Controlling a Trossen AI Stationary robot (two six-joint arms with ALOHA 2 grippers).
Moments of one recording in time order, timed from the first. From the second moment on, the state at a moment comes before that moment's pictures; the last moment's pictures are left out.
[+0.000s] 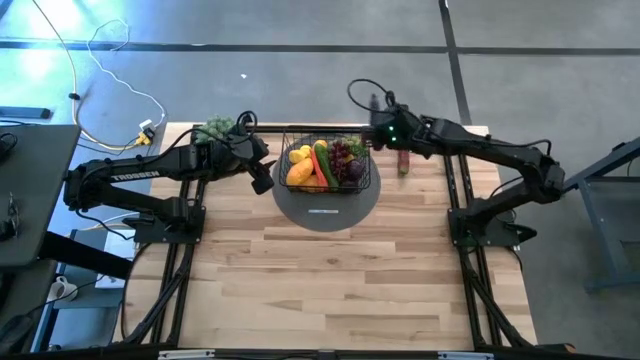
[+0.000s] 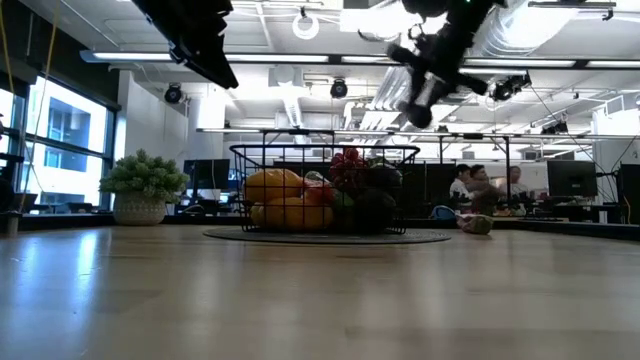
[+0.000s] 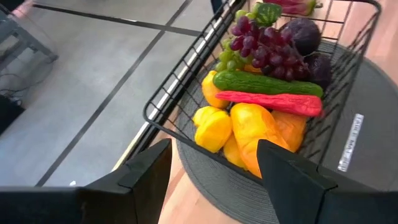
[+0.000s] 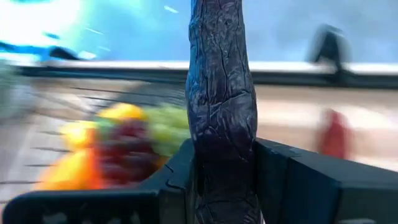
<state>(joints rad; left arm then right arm) 0.35 1.08 0.96 -0.58 -0.45 0.03 -0.45 1.38 1.25 -0.78 0.38 0.90</state>
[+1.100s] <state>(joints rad) 0.35 1.08 0.96 -0.58 -0.29 -0.01 -0.19 1.78 1.24 -0.14 0.33 0.70</state>
